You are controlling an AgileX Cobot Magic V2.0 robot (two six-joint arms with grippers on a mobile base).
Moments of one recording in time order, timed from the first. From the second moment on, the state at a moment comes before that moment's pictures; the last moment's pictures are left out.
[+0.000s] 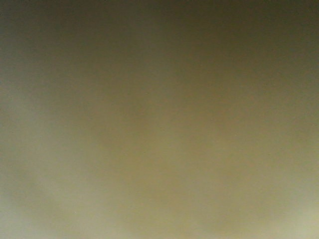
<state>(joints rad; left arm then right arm) -0.22 0.31 -0.62 -0.18 0.97 -0.10 0.01 0.21 -0.90 0.26 1.00 -0.13</state>
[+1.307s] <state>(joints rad) -0.22 0.30 -0.61 -0.18 0.96 -0.10 0.01 0.21 -0.90 0.26 1.00 -0.13</state>
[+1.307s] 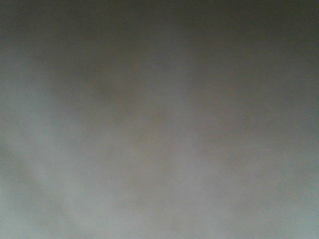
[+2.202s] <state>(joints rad) -0.22 0.30 -0.61 -0.18 0.96 -0.10 0.01 0.21 -0.90 0.26 1.00 -0.13</state>
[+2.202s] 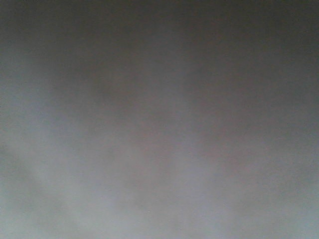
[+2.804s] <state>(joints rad) -0.22 0.30 -0.61 -0.18 0.96 -0.10 0.01 0.21 -0.90 0.26 1.00 -0.13</state>
